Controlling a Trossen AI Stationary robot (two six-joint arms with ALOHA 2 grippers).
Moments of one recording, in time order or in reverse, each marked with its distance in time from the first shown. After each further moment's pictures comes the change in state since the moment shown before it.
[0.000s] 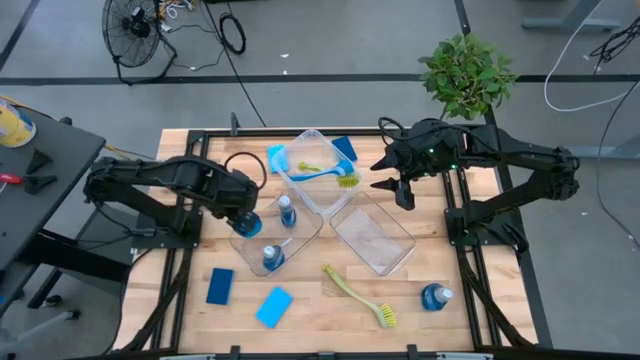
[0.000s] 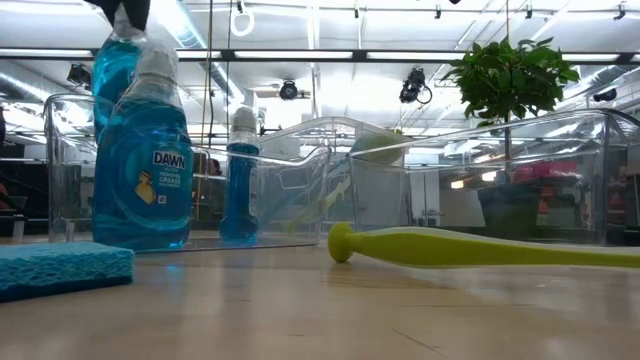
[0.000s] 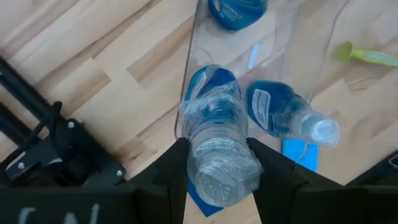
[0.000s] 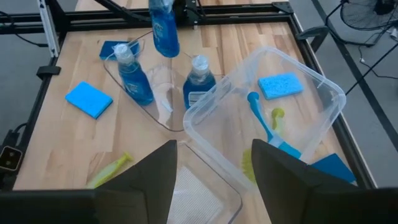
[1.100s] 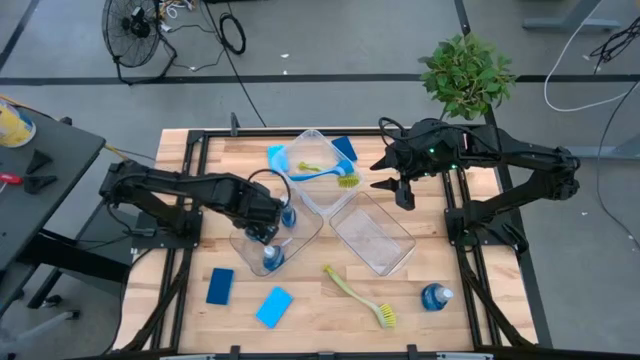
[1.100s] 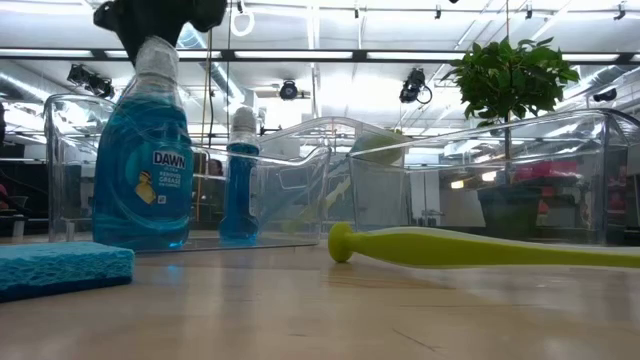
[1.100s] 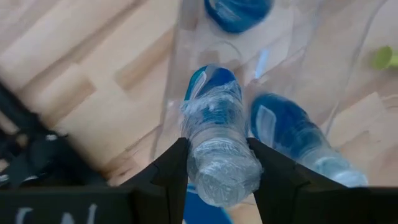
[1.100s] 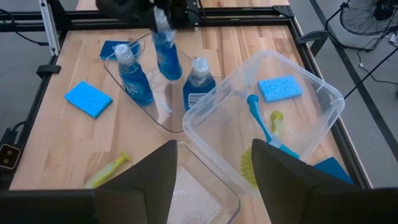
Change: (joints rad) left arm -0.034 0.156 -0.075 0.125 -0.030 -0.039; right arm 0.000 0.000 0.000 0.005 0.000 -0.019
